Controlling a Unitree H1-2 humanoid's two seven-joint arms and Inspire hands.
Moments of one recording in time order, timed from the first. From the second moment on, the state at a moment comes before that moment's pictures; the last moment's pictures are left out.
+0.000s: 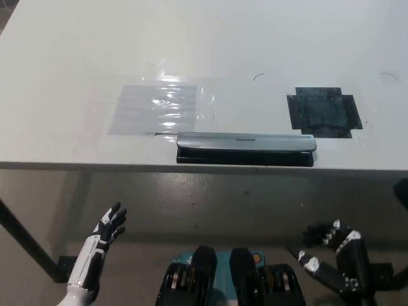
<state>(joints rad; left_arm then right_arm) 0.01 0.15 0.01 0.13 0.02 -0.24 -0.09 0.04 0.02 -0.01 0.11 0.07 -0.37 0.03</state>
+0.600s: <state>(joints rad) -0.01 0.15 0.01 0.14 0.02 -0.26 -0.09 -0.46 0.05 0.00 -0.13 0.16 -0.07 0.01</state>
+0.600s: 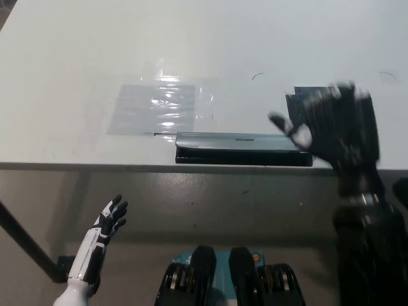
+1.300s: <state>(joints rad) -0.03 0.15 0.01 0.14 0.01 -0.26 -0.09 -0.85 0.18 -0.04 0.68 0.16 -0.10 -0.06</state>
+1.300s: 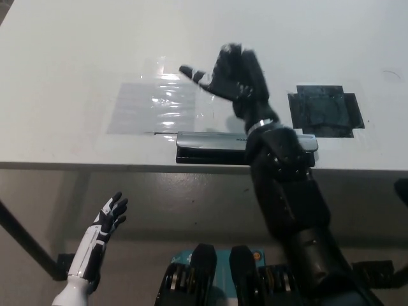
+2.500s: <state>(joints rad) 0.02 0.16 0.01 0.14 0.02 -0.26 -0.09 -0.87 0.15 -0.07 1.23 0.12 -0.52 -0.07</state>
